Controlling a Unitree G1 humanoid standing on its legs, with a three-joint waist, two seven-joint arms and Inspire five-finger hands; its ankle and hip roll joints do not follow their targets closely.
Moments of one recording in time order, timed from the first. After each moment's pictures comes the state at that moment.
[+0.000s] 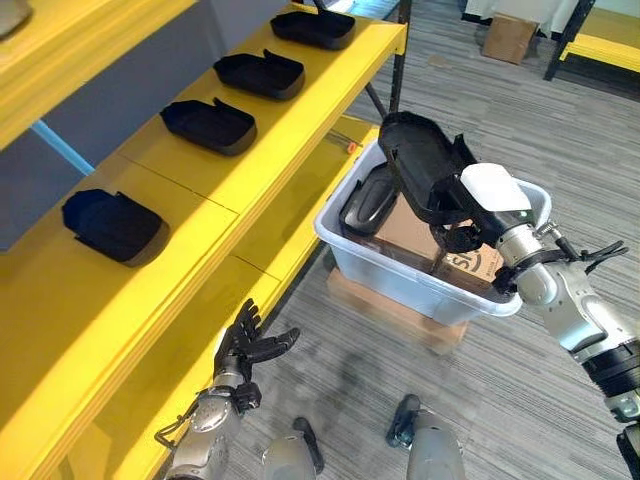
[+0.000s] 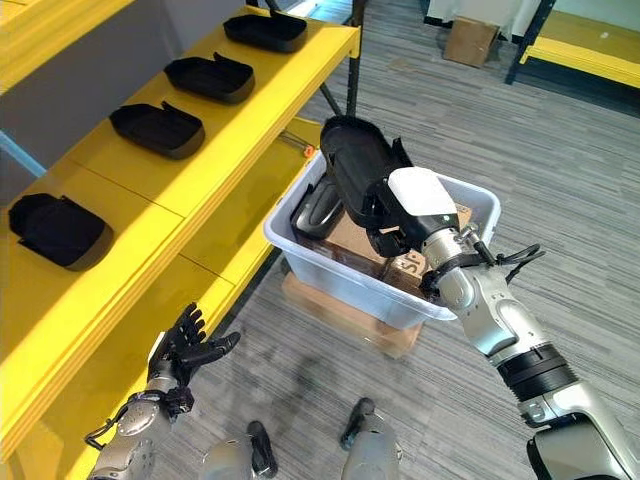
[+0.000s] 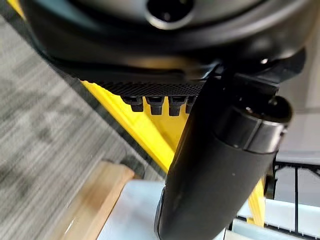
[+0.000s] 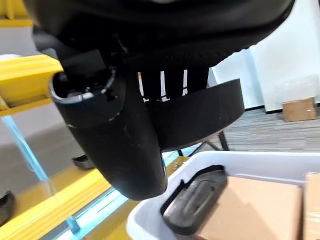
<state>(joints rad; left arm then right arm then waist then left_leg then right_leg) 0.05 0.33 -0.13 0.35 -0.52 -0.13 0.11 -0.54 -0.84 0.36 0.14 -0.42 -0.06 -0.10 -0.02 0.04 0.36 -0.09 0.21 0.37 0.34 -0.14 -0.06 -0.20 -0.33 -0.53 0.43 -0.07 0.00</state>
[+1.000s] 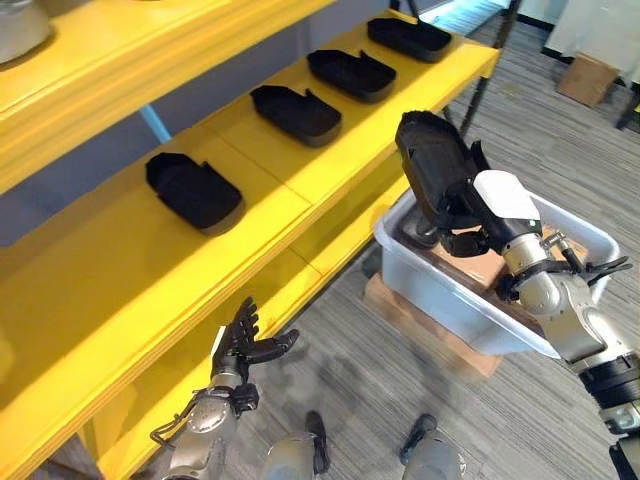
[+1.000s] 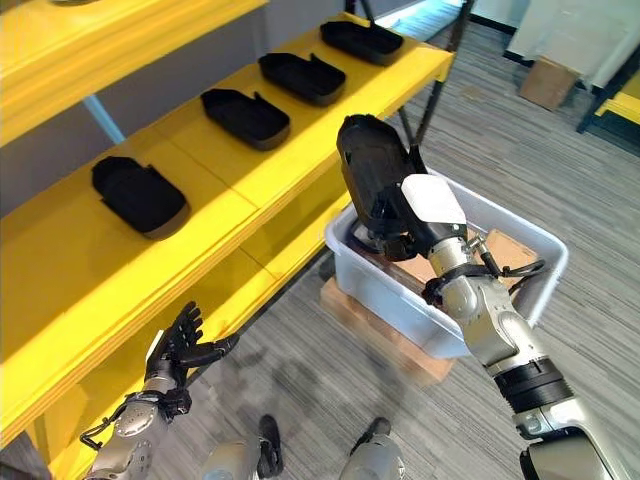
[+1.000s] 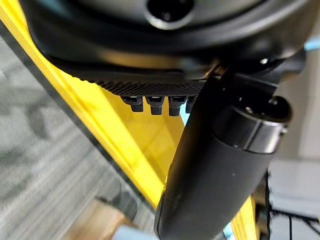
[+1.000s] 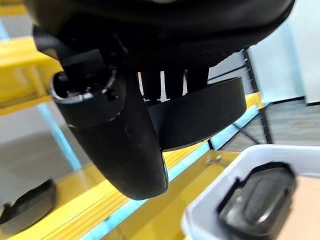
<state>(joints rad) 0.05 0.34 -0.12 0.35 -0.45 -0.13 0.11 -0.44 -0.80 0.29 0.12 -0.43 -0.03 -0.11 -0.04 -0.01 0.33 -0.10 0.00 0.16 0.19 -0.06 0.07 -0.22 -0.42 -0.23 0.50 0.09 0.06</state>
